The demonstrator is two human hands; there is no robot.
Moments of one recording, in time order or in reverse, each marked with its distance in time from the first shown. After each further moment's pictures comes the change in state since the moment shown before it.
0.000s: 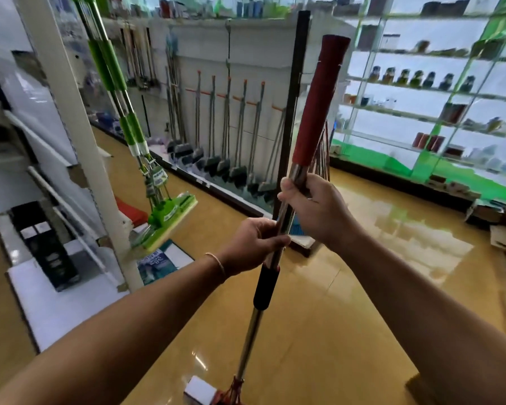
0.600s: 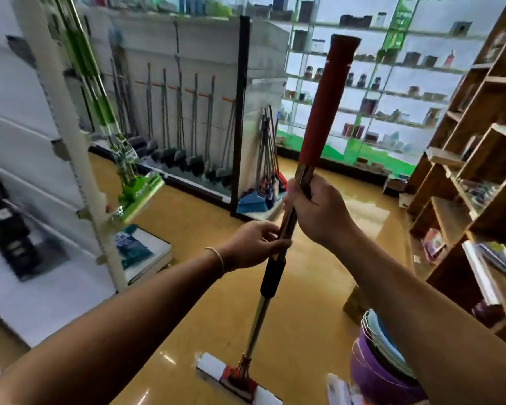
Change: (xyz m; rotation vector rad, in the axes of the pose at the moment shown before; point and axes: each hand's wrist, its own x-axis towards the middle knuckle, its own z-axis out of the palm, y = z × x) left_hand -0.224 0.045 0.101 0.171 -0.232 0.054; right_hand -0.271 -0.113 -0.047 -0.128 0.200 0.063
